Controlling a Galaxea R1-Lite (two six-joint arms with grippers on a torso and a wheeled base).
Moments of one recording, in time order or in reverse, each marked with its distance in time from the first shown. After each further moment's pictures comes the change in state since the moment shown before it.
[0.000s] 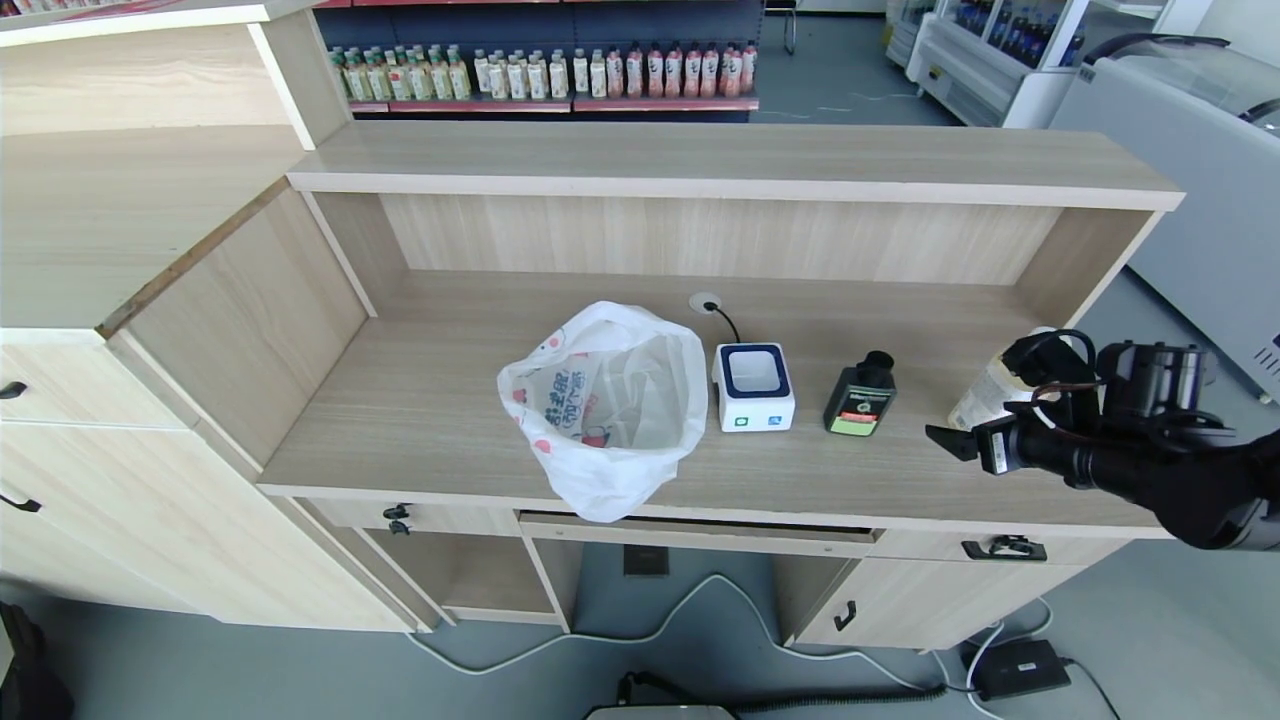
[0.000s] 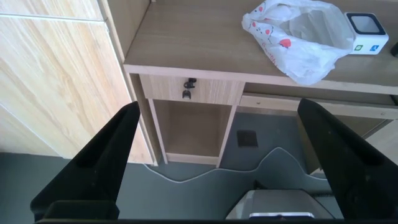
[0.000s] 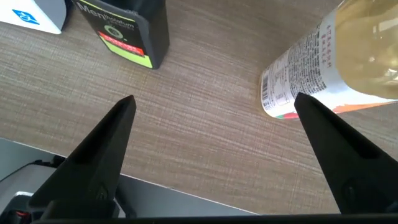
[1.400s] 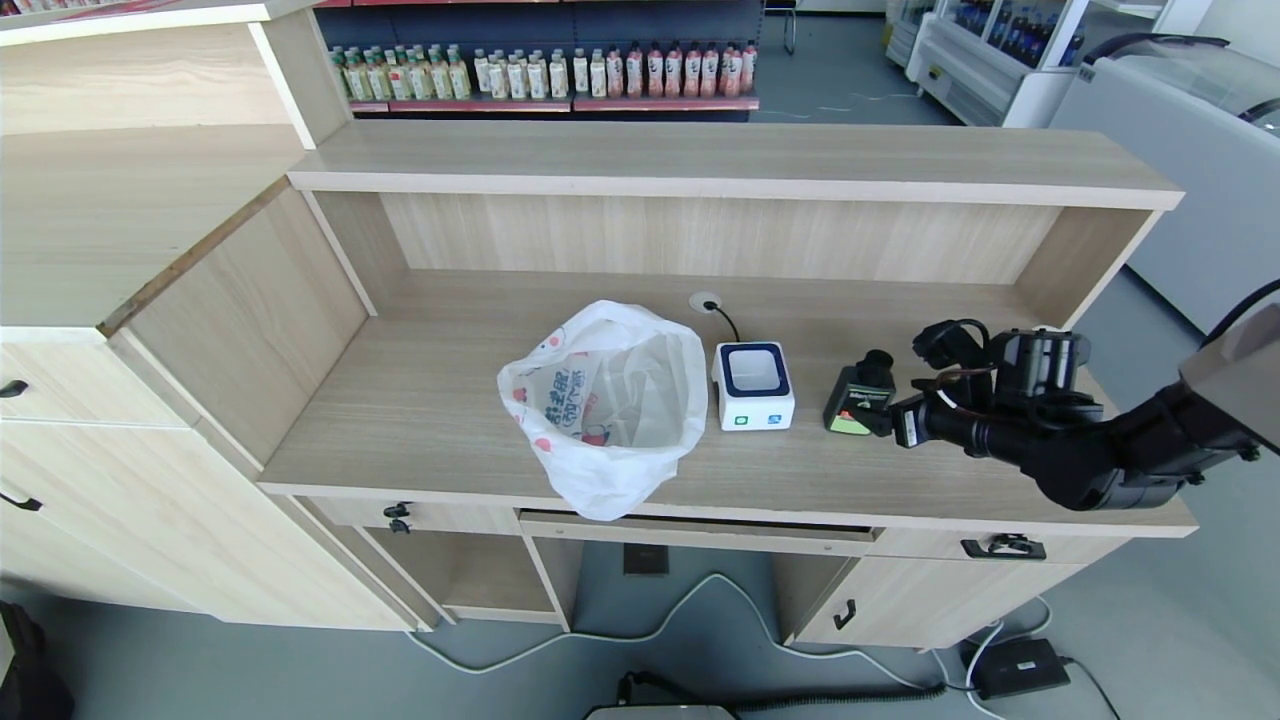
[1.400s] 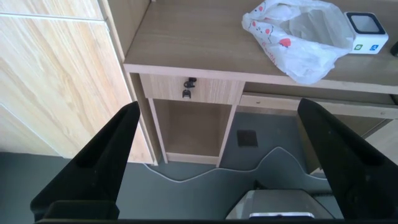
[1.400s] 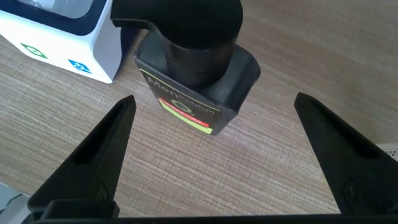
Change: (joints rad) left arm 0.000 0.000 0.000 0.000 0.000 0.000; right arm 0.121 0.205 -0.259 -0.002 0.047 0.030
